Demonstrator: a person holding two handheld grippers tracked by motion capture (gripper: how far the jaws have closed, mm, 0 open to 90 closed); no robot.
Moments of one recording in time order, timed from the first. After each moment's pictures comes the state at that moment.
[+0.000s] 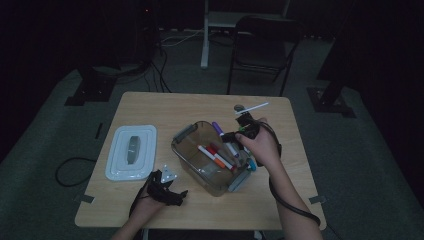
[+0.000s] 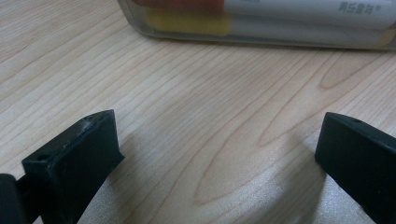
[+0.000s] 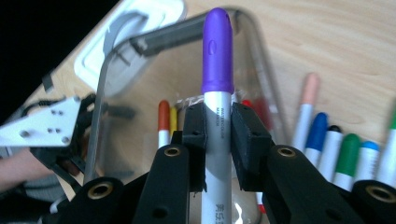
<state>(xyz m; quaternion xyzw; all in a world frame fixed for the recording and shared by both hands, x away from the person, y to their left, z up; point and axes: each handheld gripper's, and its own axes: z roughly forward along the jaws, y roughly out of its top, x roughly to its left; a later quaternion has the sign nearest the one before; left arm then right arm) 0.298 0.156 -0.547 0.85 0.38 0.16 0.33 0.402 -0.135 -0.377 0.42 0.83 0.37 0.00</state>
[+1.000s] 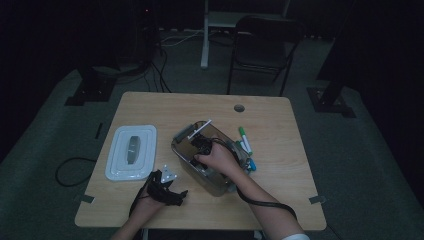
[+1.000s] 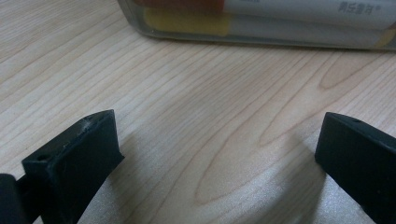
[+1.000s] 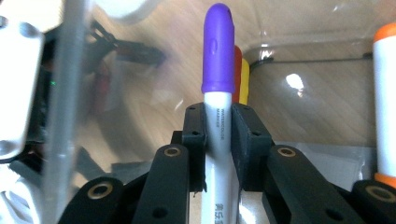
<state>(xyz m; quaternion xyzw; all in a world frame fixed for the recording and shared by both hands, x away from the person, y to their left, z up) 0.298 0.156 -0.547 0.85 0.38 0.16 0.33 0.407 -0.021 -0.463 0.37 0.90 0.23 -0.10</state>
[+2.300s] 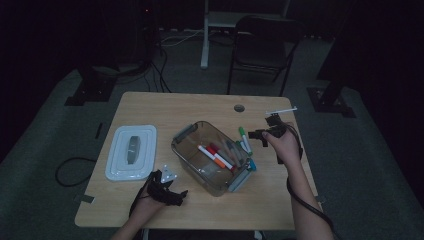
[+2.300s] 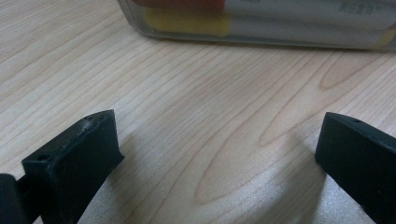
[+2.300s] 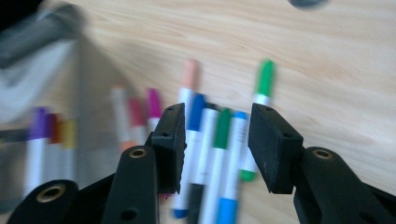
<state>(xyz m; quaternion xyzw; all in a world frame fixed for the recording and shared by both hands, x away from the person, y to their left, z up) 0.298 0.156 -0.547 0.85 0.38 0.16 0.33 0.441 -0.234 -0.433 0.53 0.77 0.36 0.05</state>
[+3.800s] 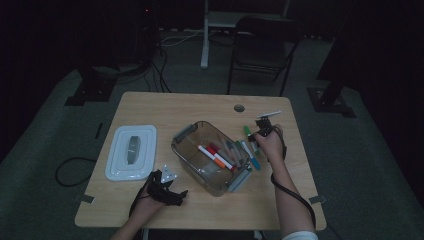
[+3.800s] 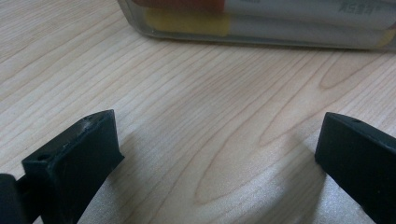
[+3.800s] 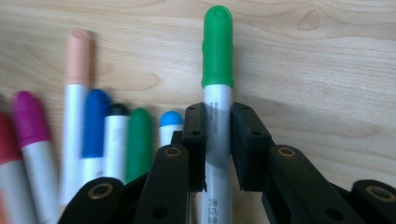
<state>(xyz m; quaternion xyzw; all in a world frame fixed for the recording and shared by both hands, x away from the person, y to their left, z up) 0.298 0.156 -0.547 0.85 0.38 0.16 0.33 0.491 -0.224 -0.500 0.61 0.75 0.27 0.05</state>
